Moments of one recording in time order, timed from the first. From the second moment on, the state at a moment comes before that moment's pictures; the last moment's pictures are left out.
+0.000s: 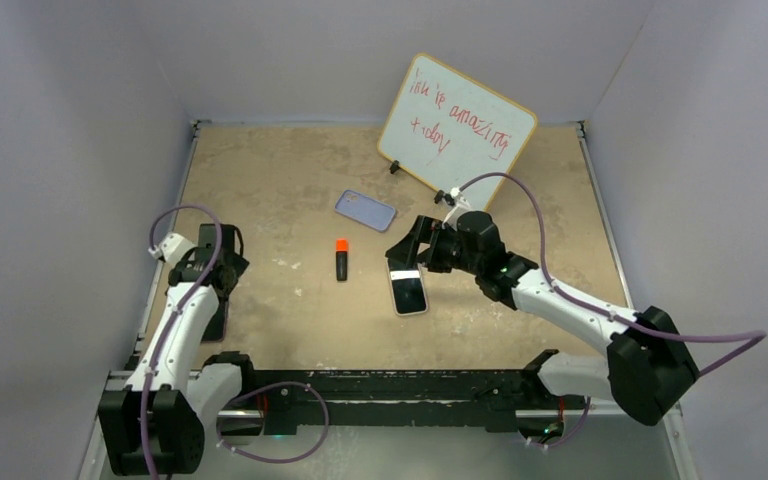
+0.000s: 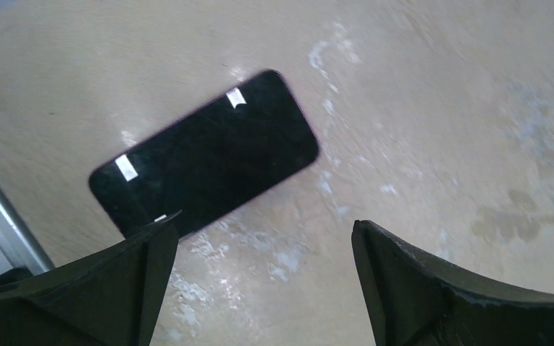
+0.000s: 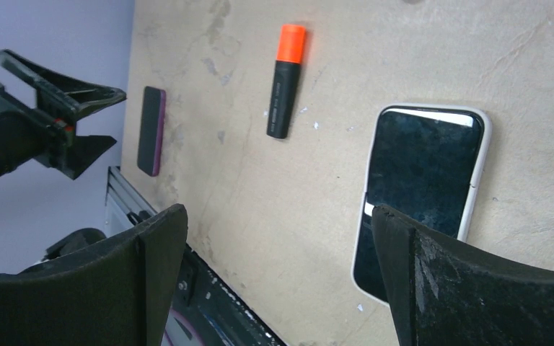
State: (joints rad) left arm 0.03 0.97 0.66 -0.80 -0.55 -0.98; right arm 0.64 1.23 0.67 0.08 -0.23 0.81
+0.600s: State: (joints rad) left arm 0.50 1.19 0.70 -0.79 -0.48 -1.15; right arm 0.64 1.16 0.66 0.03 -0.30 0.80
